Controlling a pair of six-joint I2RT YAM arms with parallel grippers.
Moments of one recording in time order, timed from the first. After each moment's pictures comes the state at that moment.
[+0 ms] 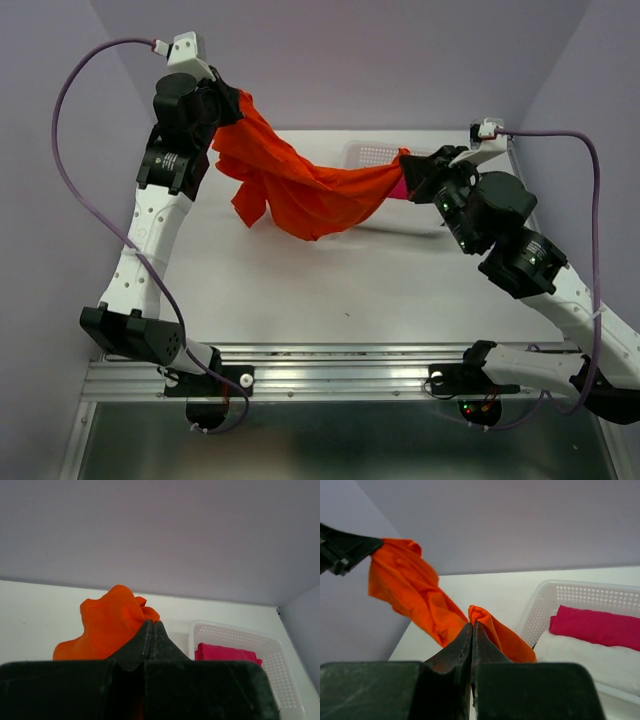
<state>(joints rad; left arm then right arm) -0.23 1.43 1.75 -0.38 -0.09 -0.35 0.86 1.04 1.38 -0.27 0.58 0.37</state>
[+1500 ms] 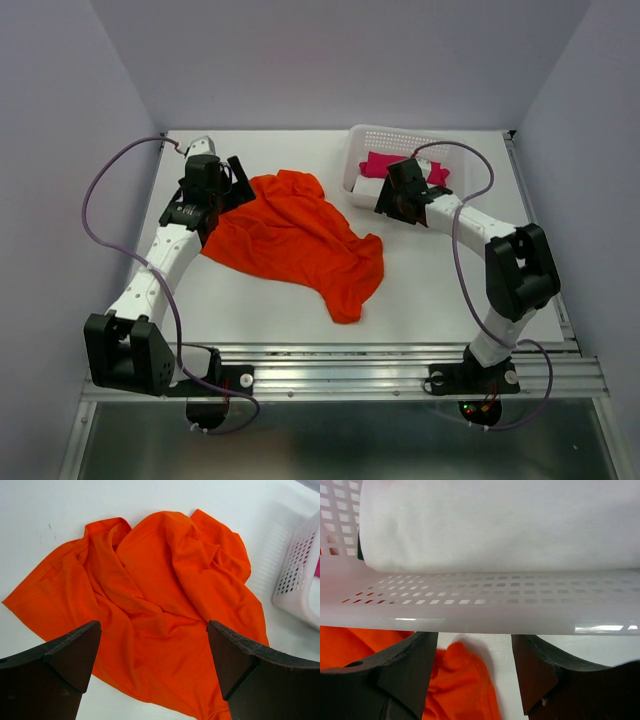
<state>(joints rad) -0.18 1.28 1.10 -0.38 -0.16 -0.47 0.44 1.72 1.22 -0.36 0.29 0.65</state>
